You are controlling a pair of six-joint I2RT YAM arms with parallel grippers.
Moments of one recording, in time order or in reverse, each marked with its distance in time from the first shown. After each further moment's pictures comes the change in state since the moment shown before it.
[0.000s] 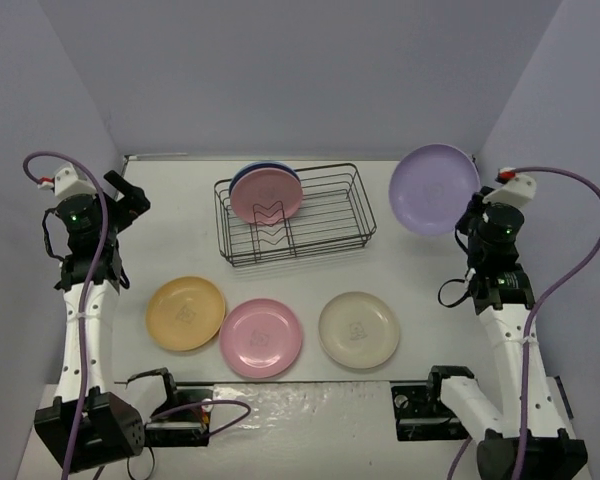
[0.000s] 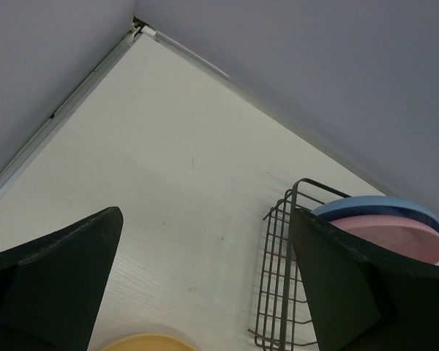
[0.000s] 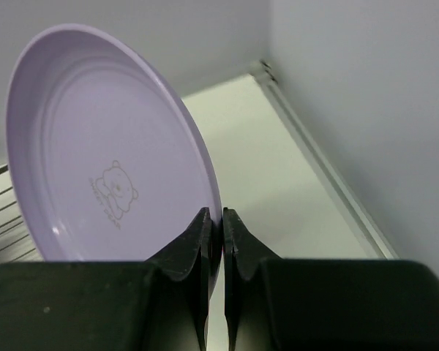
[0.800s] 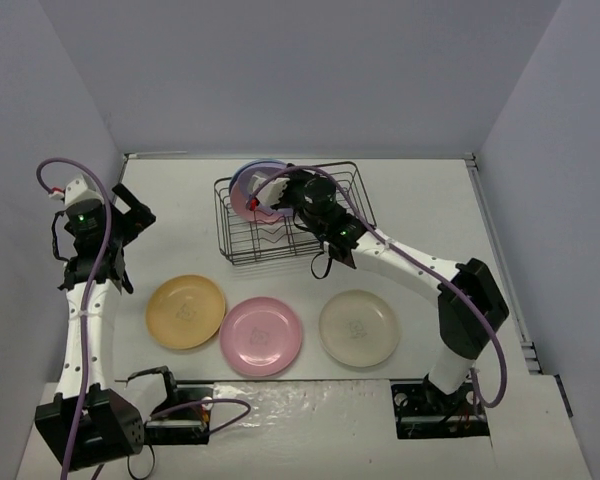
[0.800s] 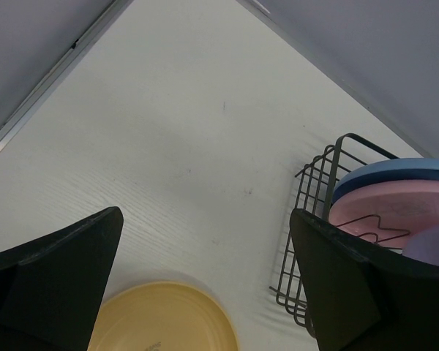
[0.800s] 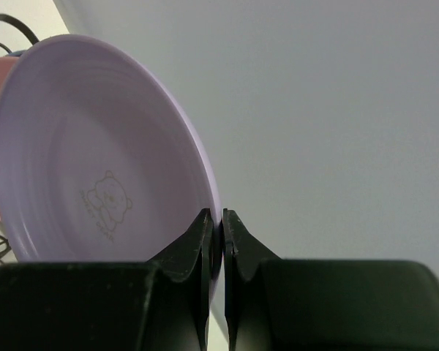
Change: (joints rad) left arm -0.008 -0.015 -0.044 -0.155 -0.033 -0.009; right arm 0.859 0.788 0.356 0.608 -0.036 -1.233
